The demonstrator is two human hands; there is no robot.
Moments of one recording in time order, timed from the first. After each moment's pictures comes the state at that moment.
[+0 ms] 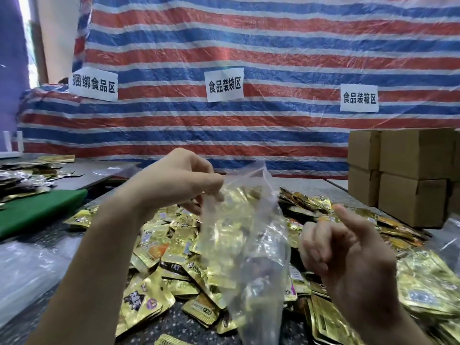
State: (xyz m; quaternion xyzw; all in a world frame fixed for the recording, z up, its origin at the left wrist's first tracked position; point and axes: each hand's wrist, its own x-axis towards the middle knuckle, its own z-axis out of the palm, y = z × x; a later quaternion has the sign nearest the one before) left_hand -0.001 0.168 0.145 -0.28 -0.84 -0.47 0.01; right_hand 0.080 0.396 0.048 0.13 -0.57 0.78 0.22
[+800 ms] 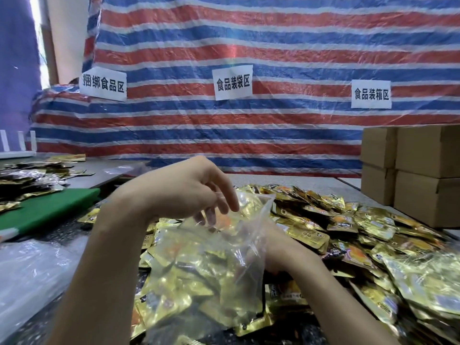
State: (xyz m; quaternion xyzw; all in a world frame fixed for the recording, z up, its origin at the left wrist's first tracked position) left_hand -0.006 0.152 0.145 -0.33 -0.88 -0.33 -0.02; right_hand -0.048 0.347 0.028 0.07 -0.96 0.27 0.03
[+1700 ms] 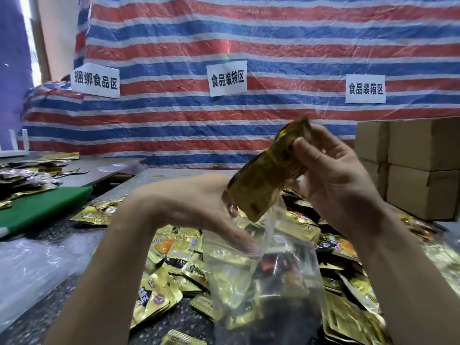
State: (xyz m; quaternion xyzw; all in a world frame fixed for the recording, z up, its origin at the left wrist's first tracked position) left_hand -0.001 0.177 0.136 -0.46 -0.83 -0.28 -0.12; right_hand 0.025 0.398 0.118 0.32 -0.56 0.75 0.18
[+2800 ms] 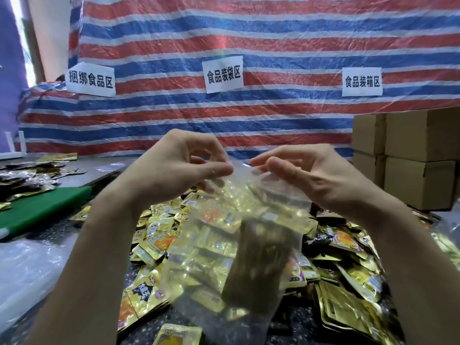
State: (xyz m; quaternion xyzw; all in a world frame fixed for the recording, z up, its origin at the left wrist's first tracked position) left_hand -0.012 0.160 0.140 -0.44 -0.76 -0.46 0.08; right_hand 0.047 0.398 0.128 0.25 -0.85 0.42 0.19
